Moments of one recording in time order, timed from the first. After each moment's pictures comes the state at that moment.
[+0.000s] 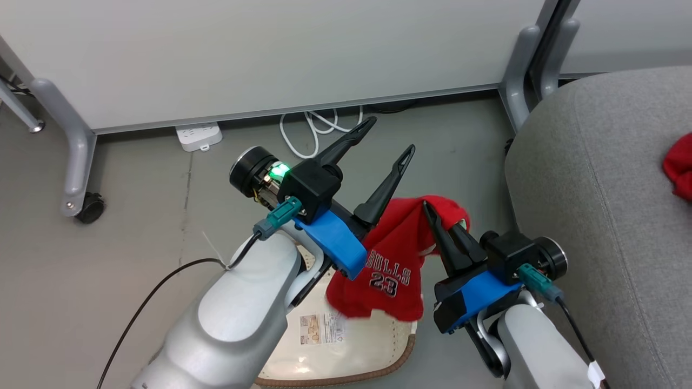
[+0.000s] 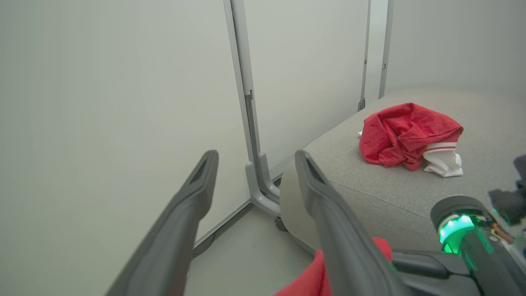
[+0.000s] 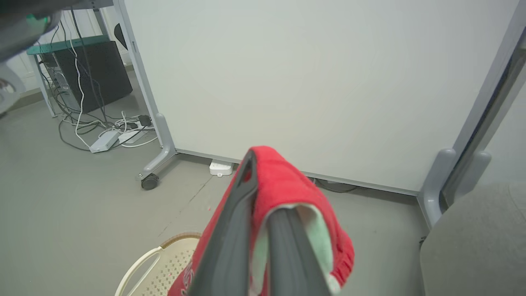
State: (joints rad) left arm -0.79 0.05 -0.72 0.52 -0.33 -0.12 -0.26; right arm -0.41 -0.05 0.32 0.48 0.08 0.13 -0.26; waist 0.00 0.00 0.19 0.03
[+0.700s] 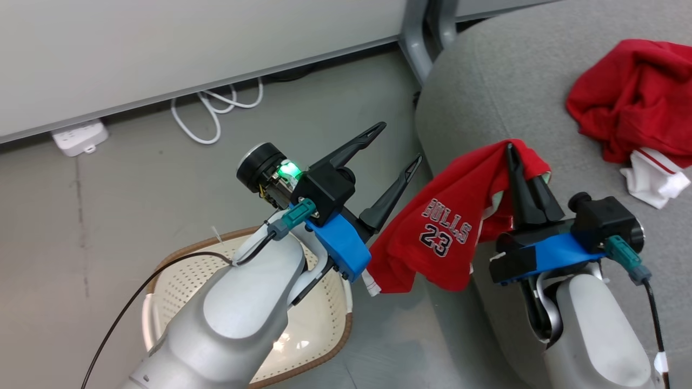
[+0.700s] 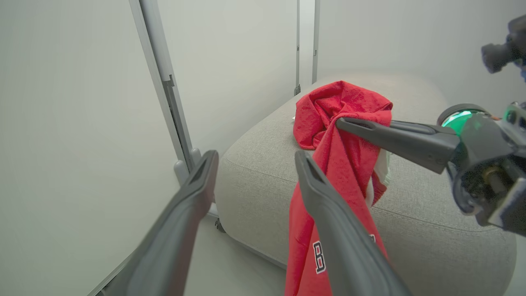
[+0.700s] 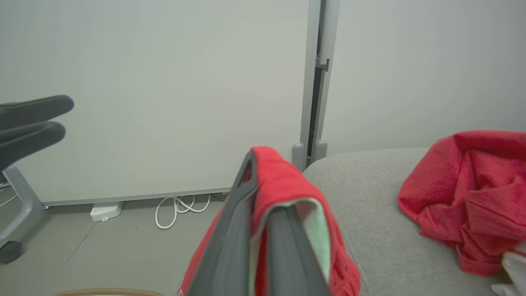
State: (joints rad) left arm -0.83 0.07 -0.78 0.55 -0.31 -0.13 -0.26; right arm -0.42 -0.05 0.07 0.35 0.06 0.13 -0.26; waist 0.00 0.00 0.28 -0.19
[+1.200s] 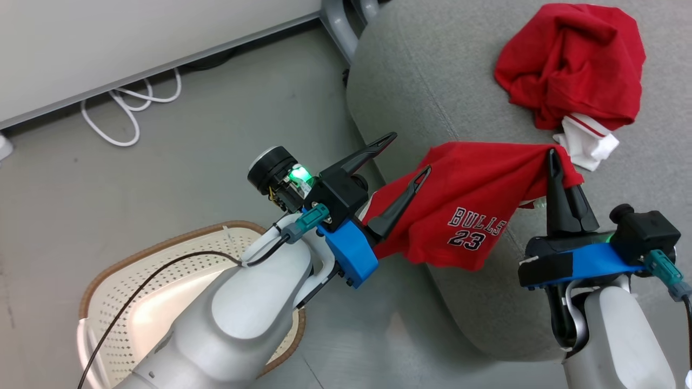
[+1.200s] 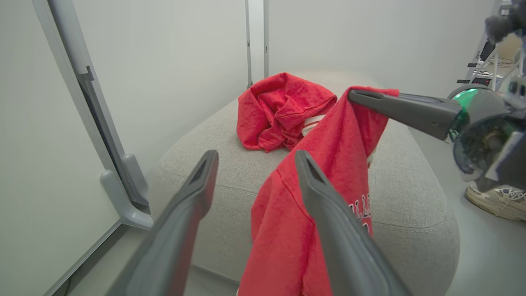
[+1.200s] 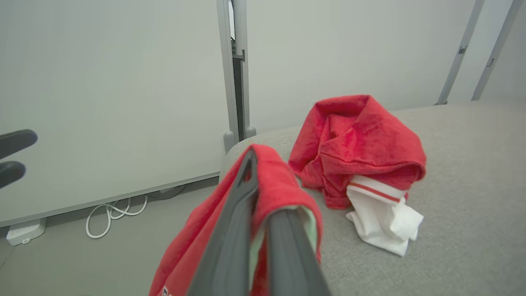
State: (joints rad) left arm -0.85 0.07 -0.85 0.58 -0.32 -0.13 -0.26; right arm -0.37 -0.05 -0.04 0.28 0.09 0.13 -0.26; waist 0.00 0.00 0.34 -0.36
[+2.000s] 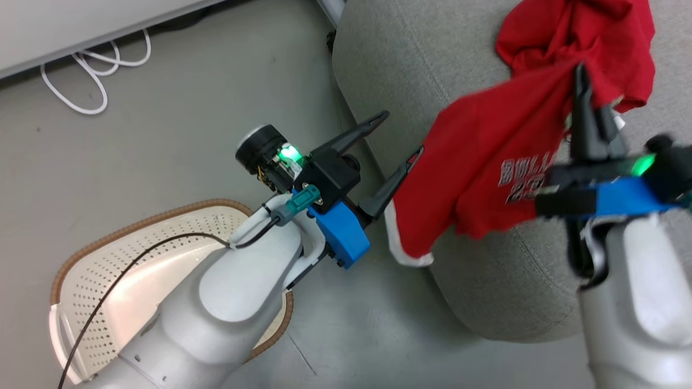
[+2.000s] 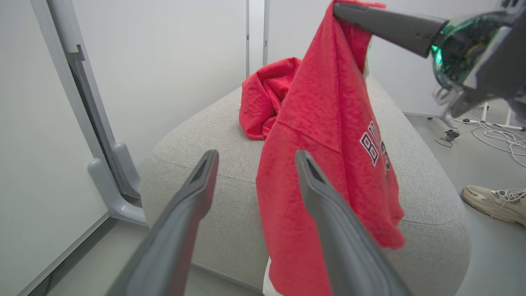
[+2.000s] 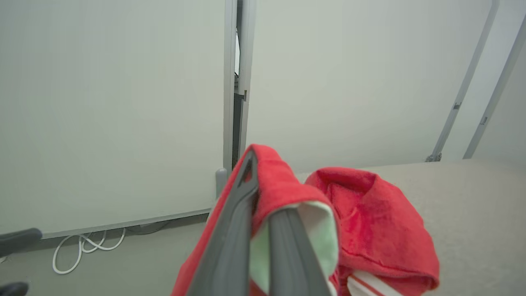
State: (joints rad) left arm -0.90 0.09 -0.86 0.58 -0.34 -0.13 -0.26; right arm -0.51 -0.06 -0.05 0.23 0.06 0.13 -0.26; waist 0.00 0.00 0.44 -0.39
